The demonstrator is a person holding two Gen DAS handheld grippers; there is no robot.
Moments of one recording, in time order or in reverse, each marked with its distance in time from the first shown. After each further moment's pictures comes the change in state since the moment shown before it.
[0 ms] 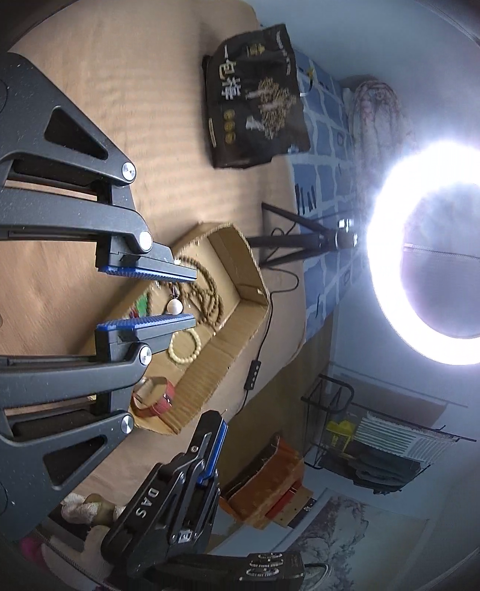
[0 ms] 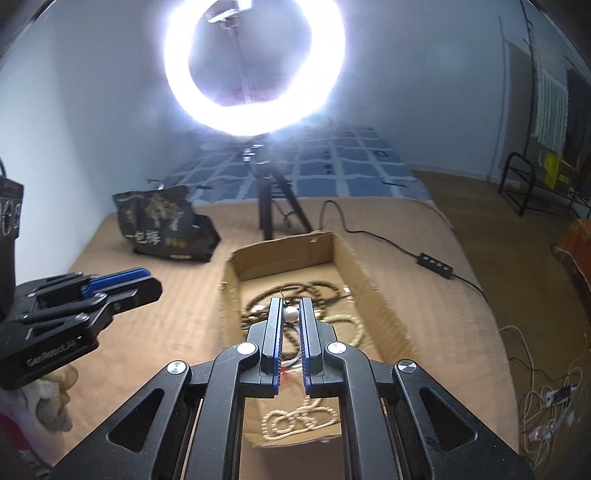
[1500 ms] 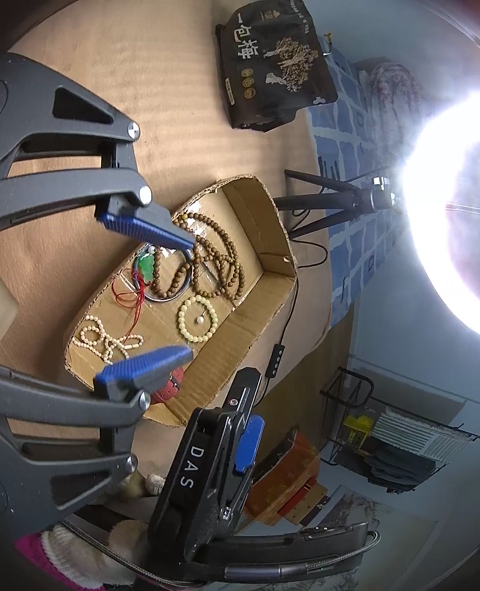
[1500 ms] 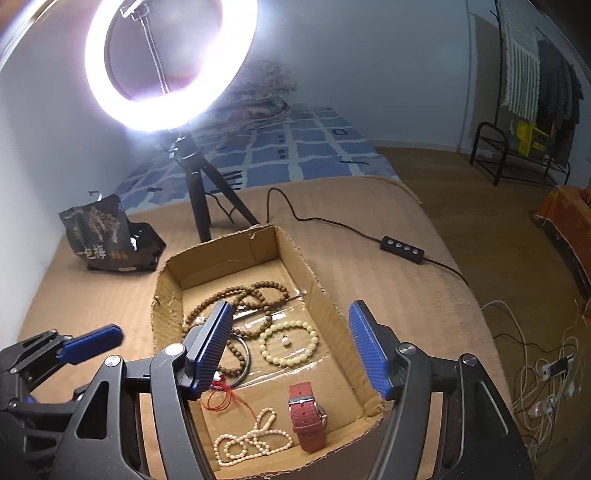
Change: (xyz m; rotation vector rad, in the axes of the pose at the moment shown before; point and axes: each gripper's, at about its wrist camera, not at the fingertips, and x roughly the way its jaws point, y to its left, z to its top) left arm 0.041 -0.031 -0.008 -0.002 0.073 -0.019; right arm 0.039 -0.043 0.011 0.107 0.055 -0.104
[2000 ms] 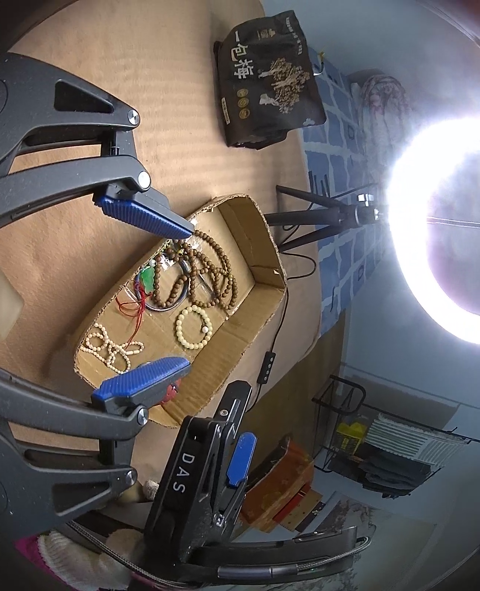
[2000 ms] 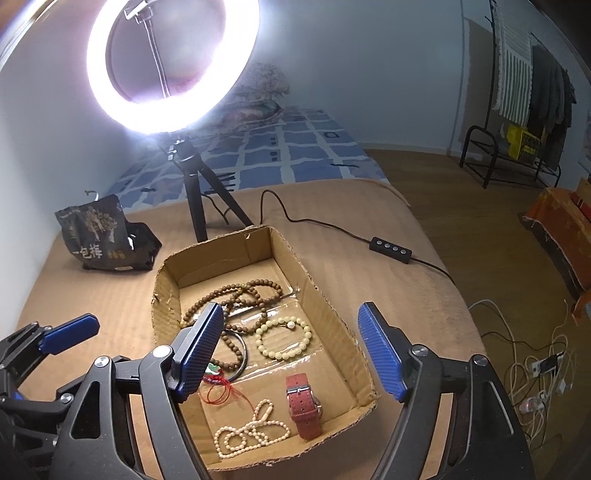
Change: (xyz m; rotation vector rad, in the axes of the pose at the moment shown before) left arm -0.024 0.001 -0.001 0.000 -0.037 0.041; right arm -0.015 0.006 -0.002 -0.004 -0.007 -0.039
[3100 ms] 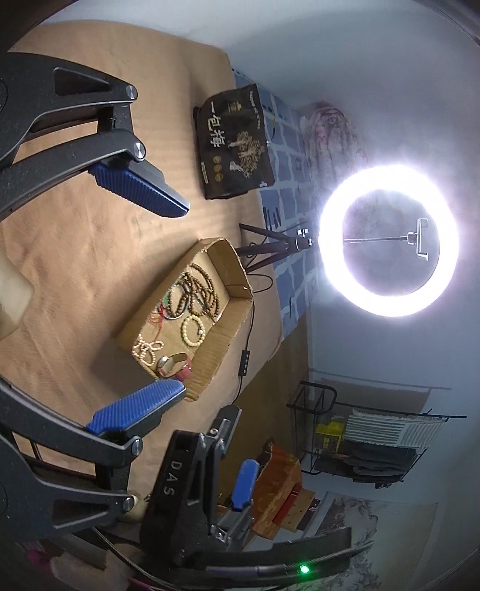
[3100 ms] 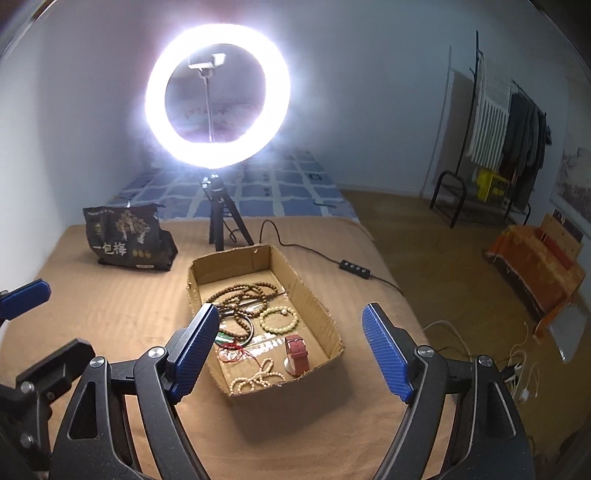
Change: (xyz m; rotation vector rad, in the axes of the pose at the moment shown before) left arm -0.141 -0.022 -0.040 0.094 -0.167 0.092; right arm -0.126 0.035 -0.036 -0.090 -0.149 -0.112
